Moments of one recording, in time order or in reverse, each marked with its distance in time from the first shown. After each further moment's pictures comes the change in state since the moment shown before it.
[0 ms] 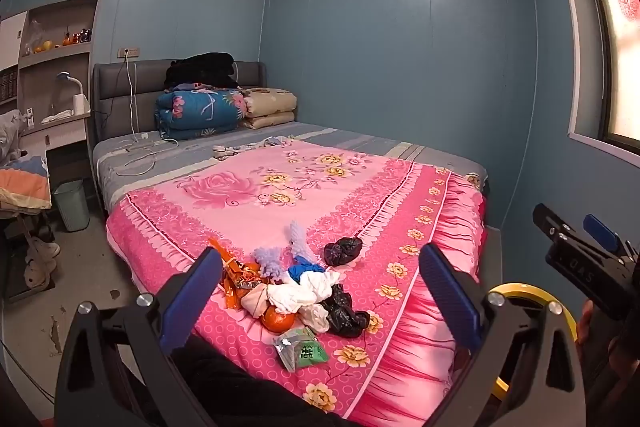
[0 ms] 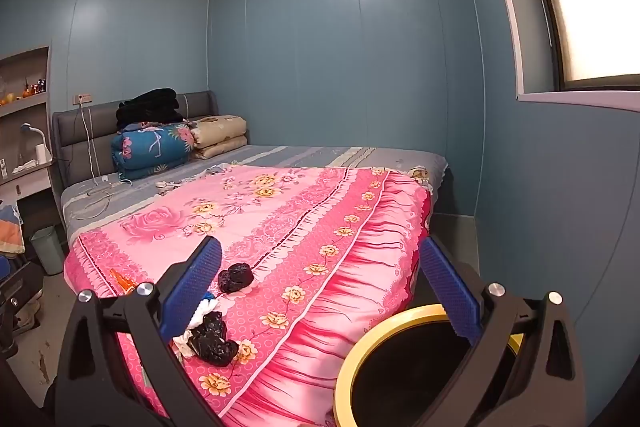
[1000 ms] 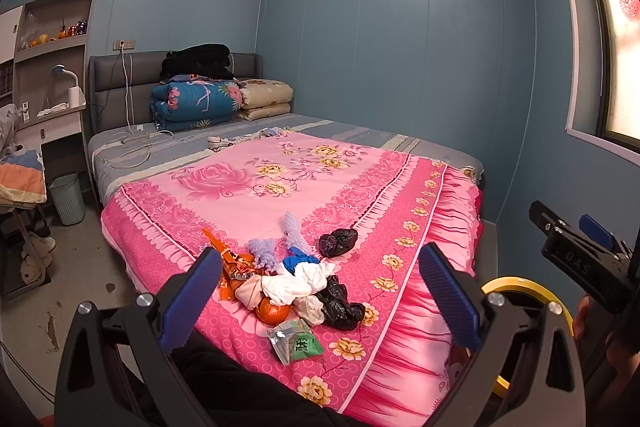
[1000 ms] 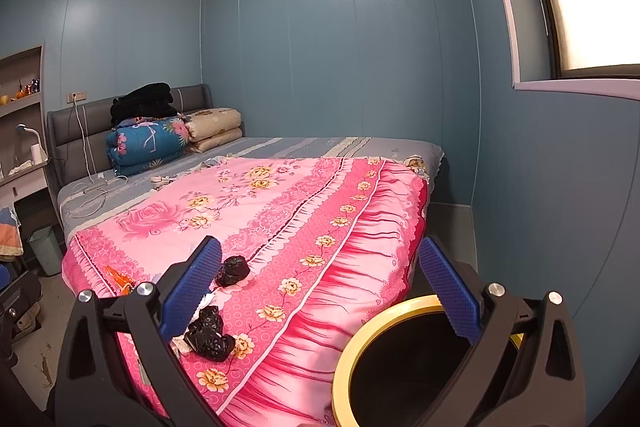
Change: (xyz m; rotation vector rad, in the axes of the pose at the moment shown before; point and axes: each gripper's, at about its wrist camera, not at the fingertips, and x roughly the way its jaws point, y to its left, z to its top) left arm 0.006 -0.002 -0.007 -0.013 0.033 -0.016; right arm 0.005 -0.004 -0.011 0.019 0.025 -0.013
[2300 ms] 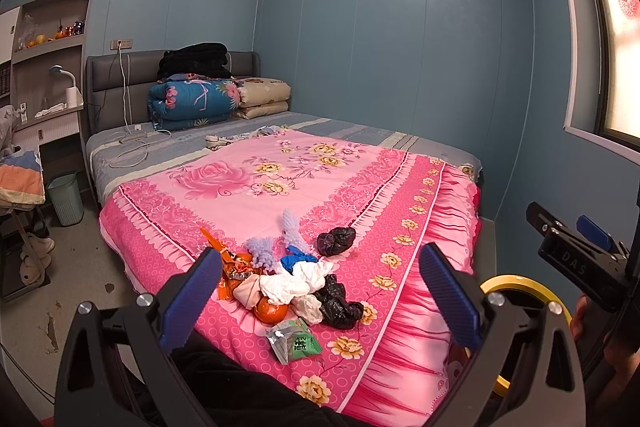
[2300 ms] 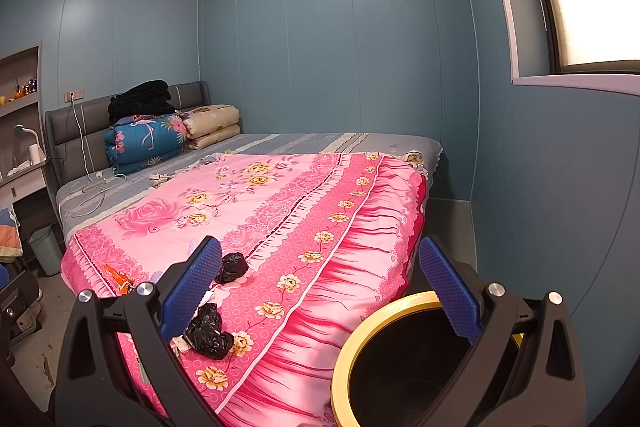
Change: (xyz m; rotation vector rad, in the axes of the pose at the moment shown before) left arm 0.000 0.001 0.000 0.003 0.008 -0.005; right arm 0.003 -0.001 0.003 0.005 0.017 -0.002
